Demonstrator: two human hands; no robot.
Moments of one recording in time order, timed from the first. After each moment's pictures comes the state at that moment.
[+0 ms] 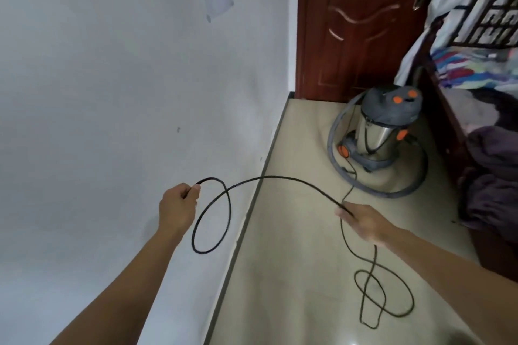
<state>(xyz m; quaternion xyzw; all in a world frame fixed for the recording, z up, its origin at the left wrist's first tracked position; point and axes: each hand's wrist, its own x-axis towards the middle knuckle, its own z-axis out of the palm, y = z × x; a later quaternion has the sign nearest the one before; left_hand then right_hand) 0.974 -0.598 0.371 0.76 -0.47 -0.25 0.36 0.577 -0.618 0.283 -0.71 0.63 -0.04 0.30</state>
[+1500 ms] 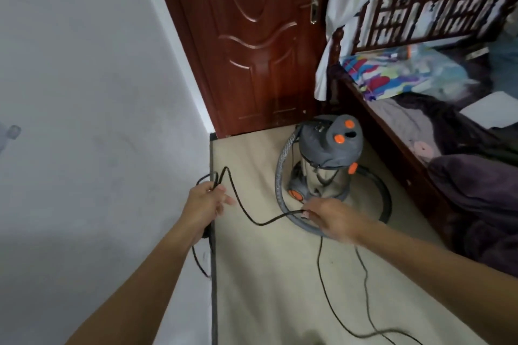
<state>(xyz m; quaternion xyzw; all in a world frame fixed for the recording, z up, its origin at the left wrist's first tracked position) 0.716 -1.201 0.373 0.58 -0.56 -0.54 0.26 0.448 -1.086 0.311 -0.72 0.65 -0.08 0.24</state>
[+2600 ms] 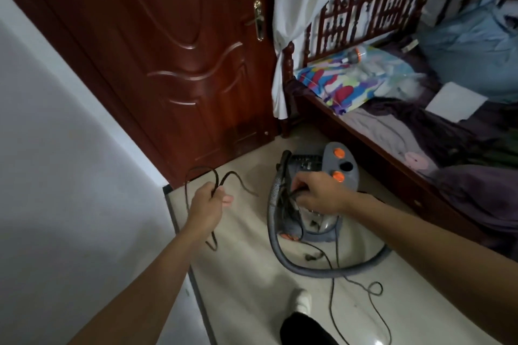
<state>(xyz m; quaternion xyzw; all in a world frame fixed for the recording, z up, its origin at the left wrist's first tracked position) 0.570 -1.592 0.328 0.49 -0.69 -0.51 0.15 0.359 -1.429 0.340 -0.55 0.77 -0.19 0.25</state>
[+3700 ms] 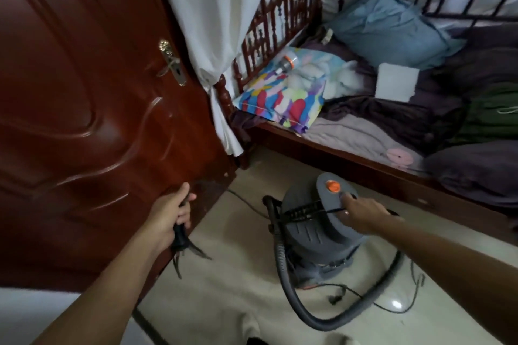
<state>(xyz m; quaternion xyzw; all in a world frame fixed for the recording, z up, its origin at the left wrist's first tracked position) 0.313 -1.906 0.331 0.41 -0.64 -0.66 0.03 0.164 -1.534 0.221 -0.18 0.94 -0.06 0.28</state>
